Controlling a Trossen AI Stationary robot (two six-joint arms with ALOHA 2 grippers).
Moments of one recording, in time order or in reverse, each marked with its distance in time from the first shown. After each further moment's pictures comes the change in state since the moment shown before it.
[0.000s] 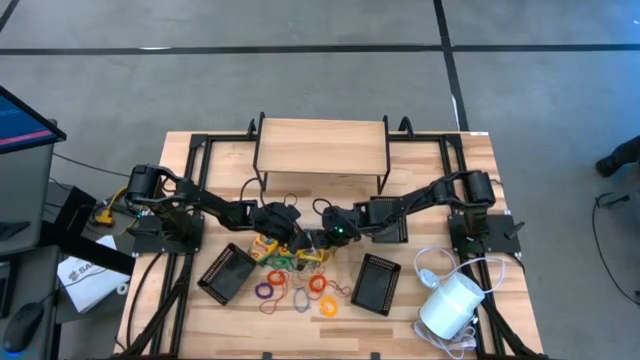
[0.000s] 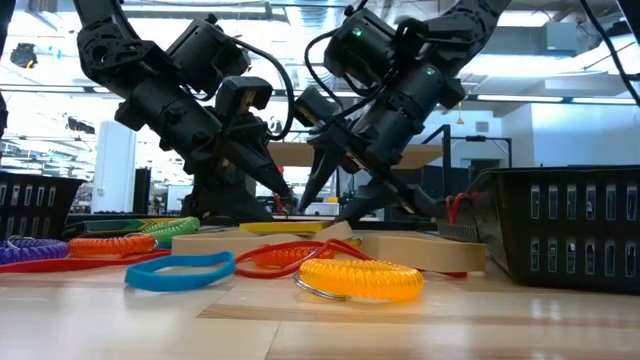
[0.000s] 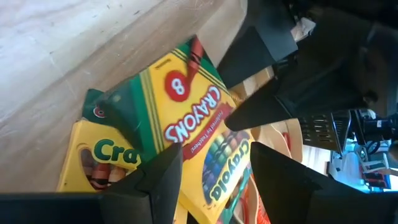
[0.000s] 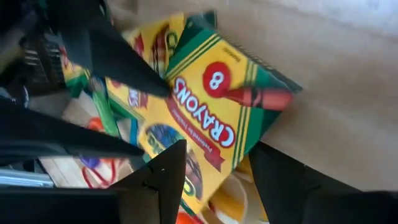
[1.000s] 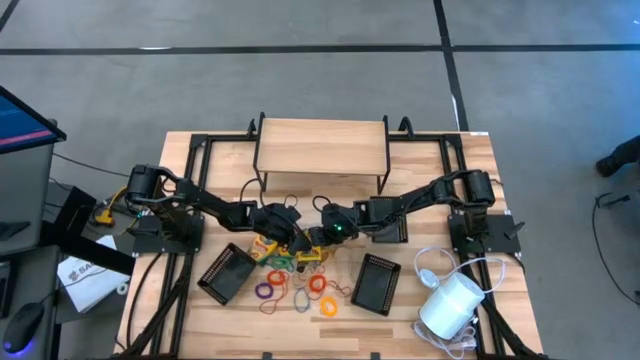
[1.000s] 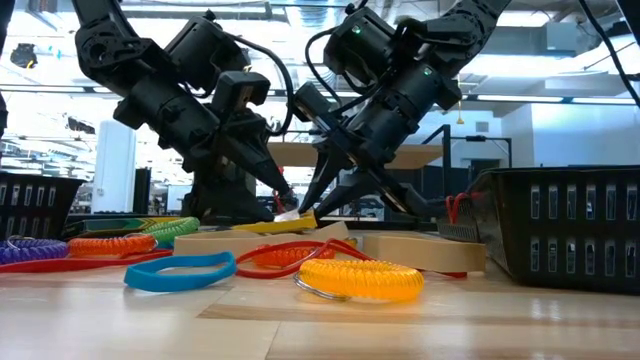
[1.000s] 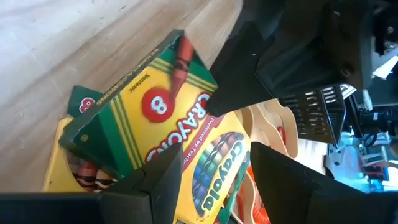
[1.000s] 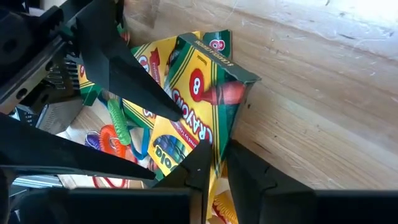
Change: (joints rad) left arm 0.000 -0.008 0.000 0.002 -0.005 0.023; right arm -0.003 0.000 0.000 0.043 0.003 -0.012
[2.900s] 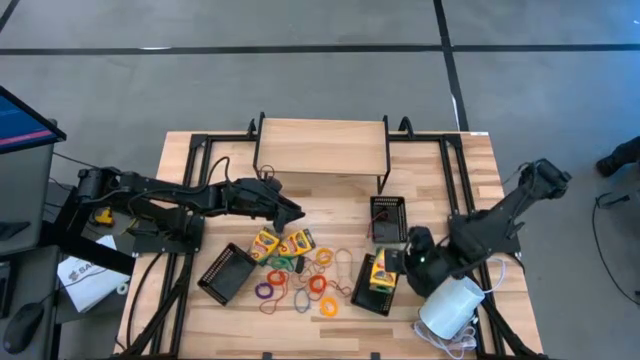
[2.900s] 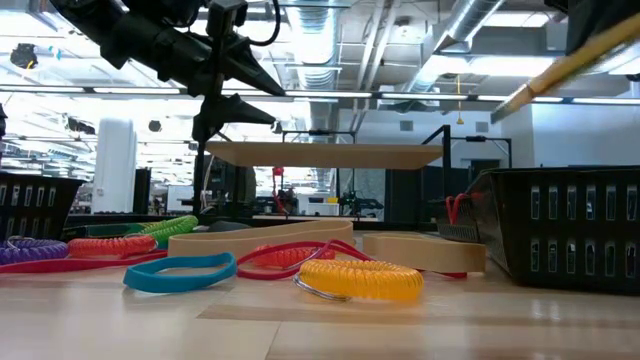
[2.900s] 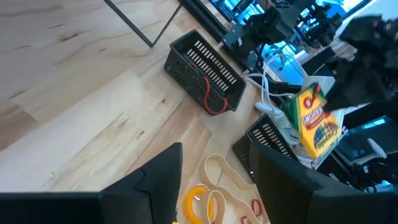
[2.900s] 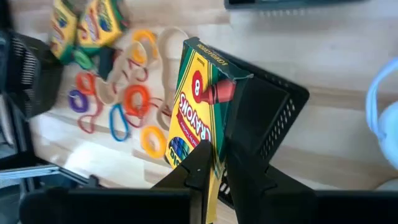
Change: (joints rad) left arm 0.080 -0.439 0.000 -0.221 -0.188 0.188; right arm 0.617 -0.580 0.002 -0.948 0.464 0.876
